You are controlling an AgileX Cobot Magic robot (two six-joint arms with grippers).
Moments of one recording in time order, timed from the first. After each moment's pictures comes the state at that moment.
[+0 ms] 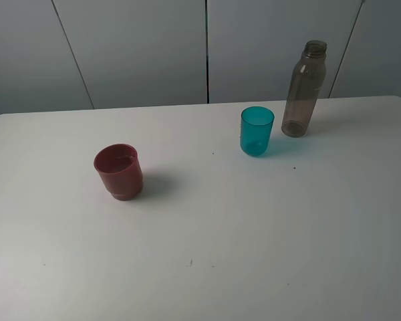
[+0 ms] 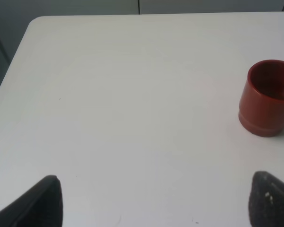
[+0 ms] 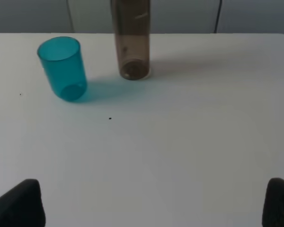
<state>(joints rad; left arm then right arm) 0.03 -0.01 -0.51 0.01 1.09 -0.02 0.07 0.00 -0.51 -0.01 1.10 0.03</state>
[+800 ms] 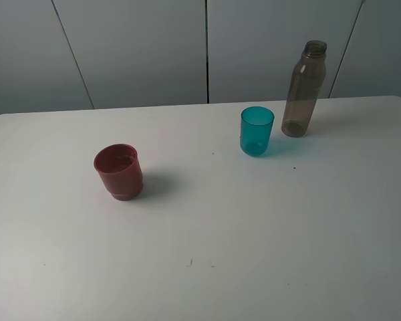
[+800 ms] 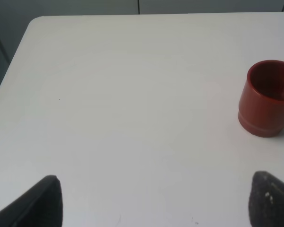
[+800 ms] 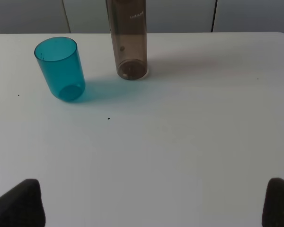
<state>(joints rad) 0.03 -0.01 -0.51 0.01 1.09 -0.02 0.07 0.00 -0.51 -0.01 1.10 0.03</state>
